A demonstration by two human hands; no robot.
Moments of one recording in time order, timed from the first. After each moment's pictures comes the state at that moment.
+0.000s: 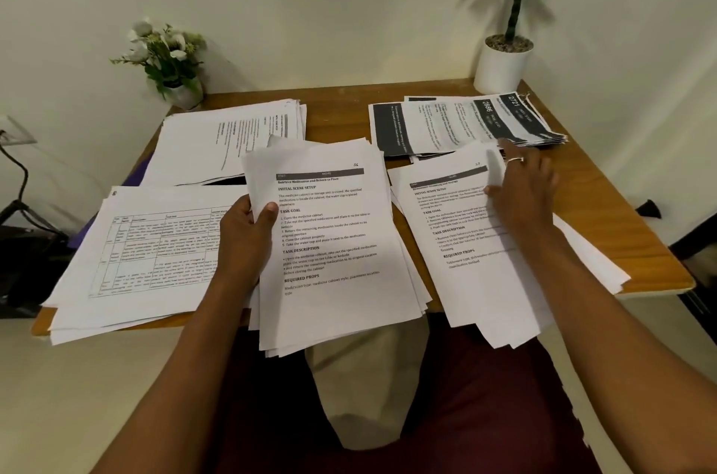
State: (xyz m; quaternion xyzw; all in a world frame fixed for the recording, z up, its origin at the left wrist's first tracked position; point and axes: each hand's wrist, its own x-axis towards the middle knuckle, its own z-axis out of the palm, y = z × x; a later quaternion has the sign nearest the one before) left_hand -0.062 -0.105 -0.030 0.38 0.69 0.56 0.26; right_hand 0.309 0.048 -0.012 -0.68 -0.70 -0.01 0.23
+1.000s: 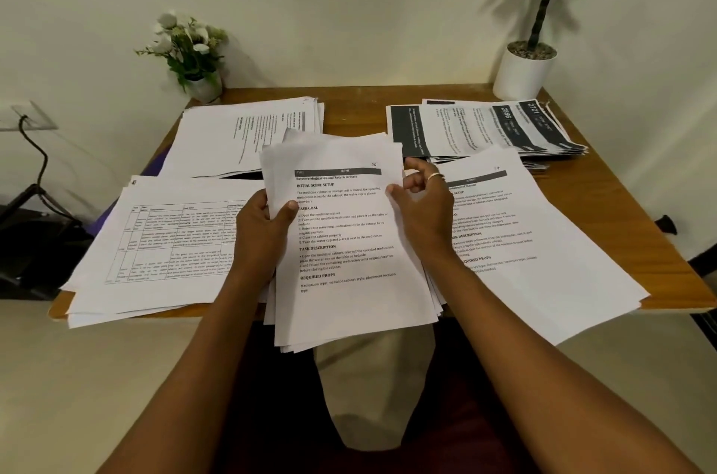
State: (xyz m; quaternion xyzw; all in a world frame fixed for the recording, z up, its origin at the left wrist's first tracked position) left_hand -0.064 -0.107 -0.030 0.38 0.66 0.59 0.28; right_hand 0.153 -0.009 -0.019 -0.52 -0.60 0.35 0.50
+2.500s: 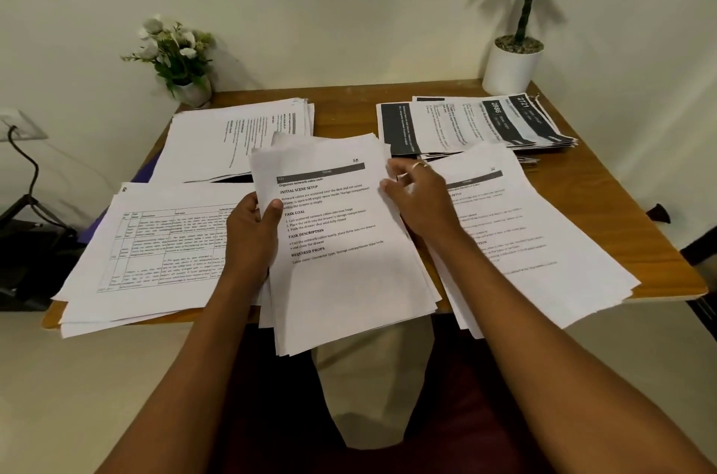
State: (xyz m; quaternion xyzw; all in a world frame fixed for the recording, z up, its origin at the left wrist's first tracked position) left_hand -0.063 -0.102 -0.033 0.36 0.67 0.60 0.26; right_hand 0.174 0.002 -0.004 -0.49 -0.72 0.30 0.39
